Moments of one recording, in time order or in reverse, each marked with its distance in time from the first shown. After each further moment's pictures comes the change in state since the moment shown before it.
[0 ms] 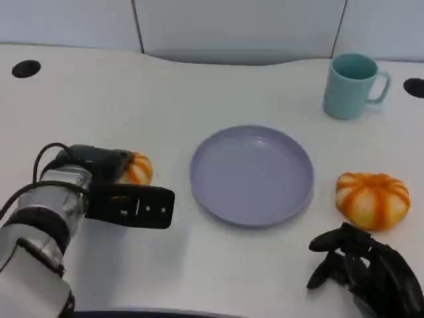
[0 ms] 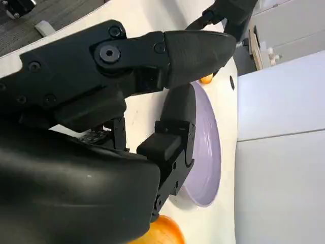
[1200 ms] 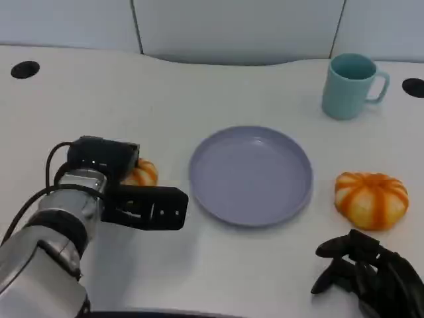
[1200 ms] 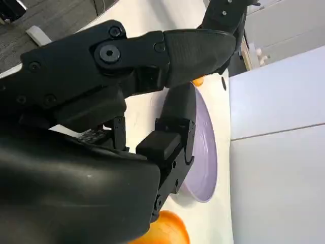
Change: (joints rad) left arm -0.003 -0.056 -0.039 0.017 -0.002 0.068 0.167; right arm 0.031 -0.005 -0.013 -0.007 0.056 -0.009 0.047
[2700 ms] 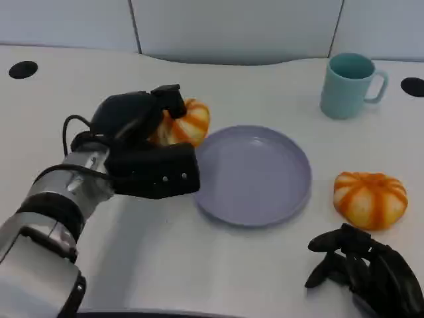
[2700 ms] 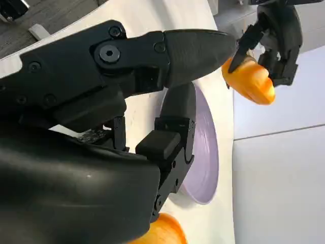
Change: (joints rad) left arm -0.041 0.005 0.201 -0.056 -0.166 -0.435 0.176; right arm -0.033 0.003 0.026 0.009 -0.028 0.016 -0.048
